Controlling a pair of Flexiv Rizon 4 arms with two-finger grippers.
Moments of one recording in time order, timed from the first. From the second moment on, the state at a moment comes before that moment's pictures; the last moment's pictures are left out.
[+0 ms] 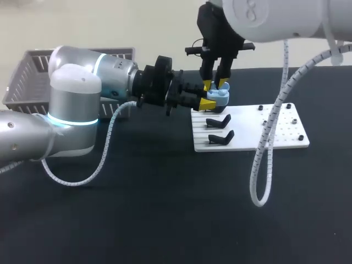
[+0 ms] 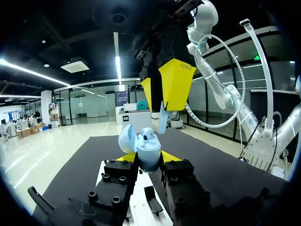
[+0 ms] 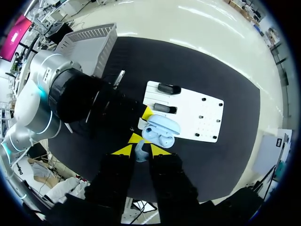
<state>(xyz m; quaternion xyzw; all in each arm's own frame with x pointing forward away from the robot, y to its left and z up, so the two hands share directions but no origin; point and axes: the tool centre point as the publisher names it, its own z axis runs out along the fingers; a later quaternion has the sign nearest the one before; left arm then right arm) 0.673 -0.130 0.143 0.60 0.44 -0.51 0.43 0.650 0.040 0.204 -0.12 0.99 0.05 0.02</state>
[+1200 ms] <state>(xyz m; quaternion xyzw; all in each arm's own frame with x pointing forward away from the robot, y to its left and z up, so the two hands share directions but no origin) 0.674 -0.131 0.143 0.60 0.44 -0.51 0.43 0.668 0.034 0.186 -0.10 0.99 0.03 0.02</state>
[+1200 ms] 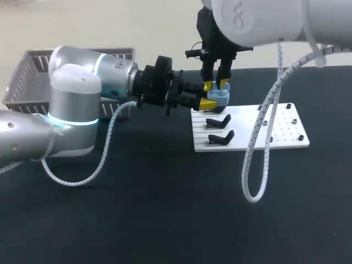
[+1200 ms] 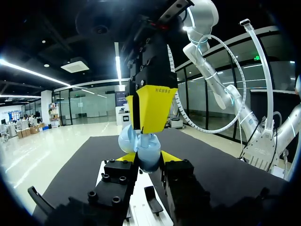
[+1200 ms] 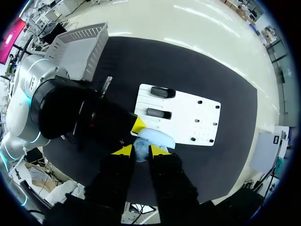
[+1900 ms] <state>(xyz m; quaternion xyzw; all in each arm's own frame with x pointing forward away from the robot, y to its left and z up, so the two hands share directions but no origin) 0.674 -0.131 0.143 0.60 0.44 -0.51 0.43 0.667 0.033 0.198 -0.09 0.99 0.04 0.02</state>
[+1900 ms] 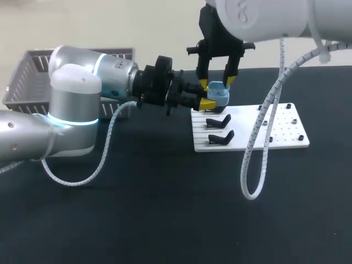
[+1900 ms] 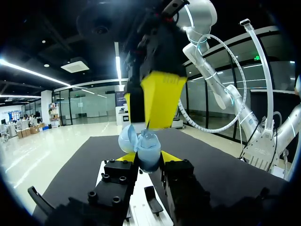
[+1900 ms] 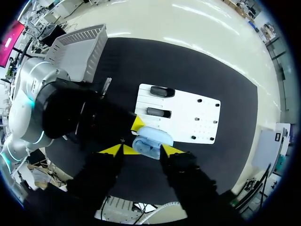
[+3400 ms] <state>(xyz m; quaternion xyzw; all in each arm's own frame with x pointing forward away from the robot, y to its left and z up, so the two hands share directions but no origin) 0.673 -0.130 0.143 0.60 0.44 -0.51 0.43 0.712 -0.036 0.161 0.11 0.99 0.04 0.00</state>
